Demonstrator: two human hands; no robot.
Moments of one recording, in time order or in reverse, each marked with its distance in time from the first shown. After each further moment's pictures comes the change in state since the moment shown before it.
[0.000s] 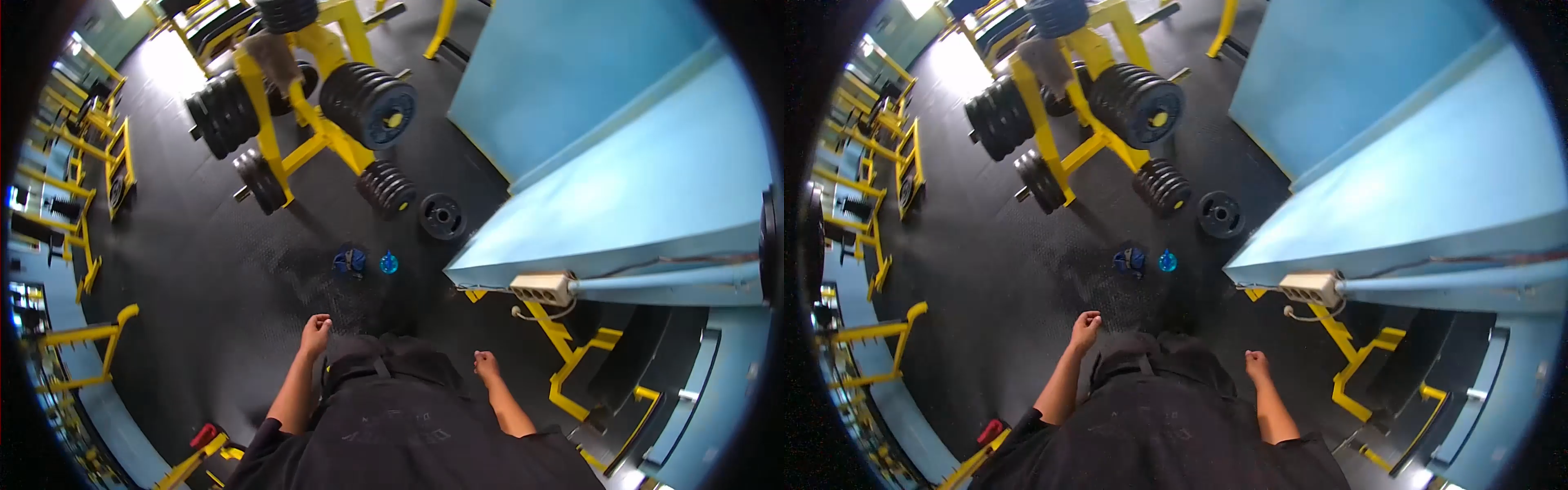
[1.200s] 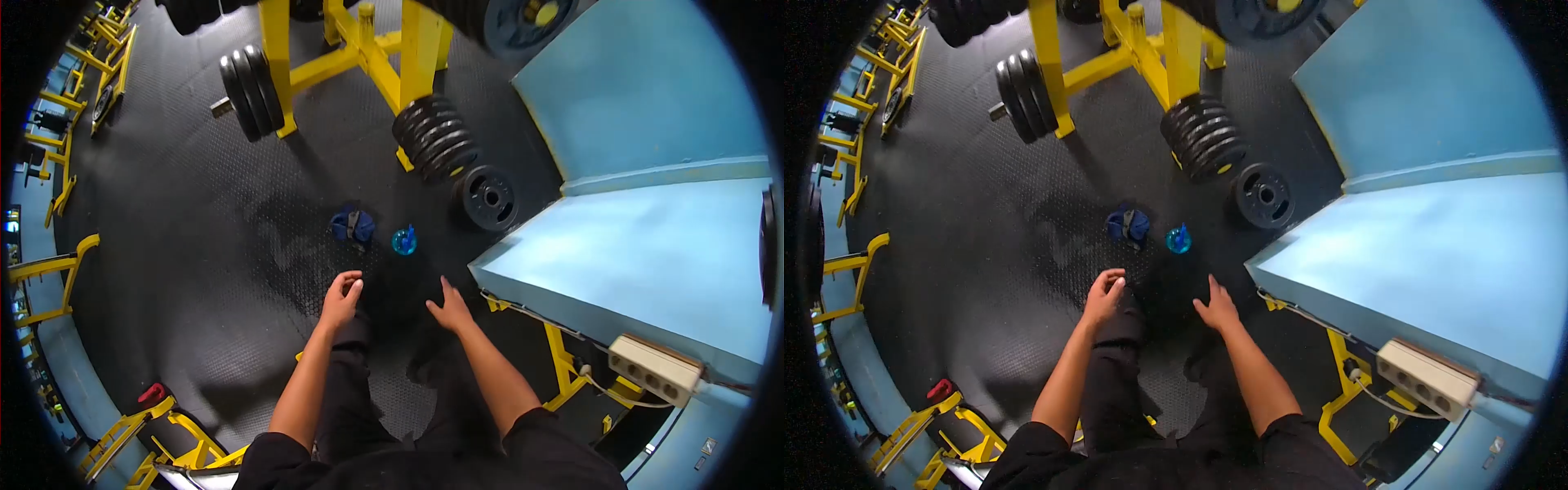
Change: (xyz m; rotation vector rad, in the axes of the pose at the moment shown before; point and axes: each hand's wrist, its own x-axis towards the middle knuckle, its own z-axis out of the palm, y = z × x) left_hand 0.162 -0.082 0.115 -0.309 0.001 0.117; right_hand 0.191 -0.163 0.201 -0.566 -0.258 -0.656
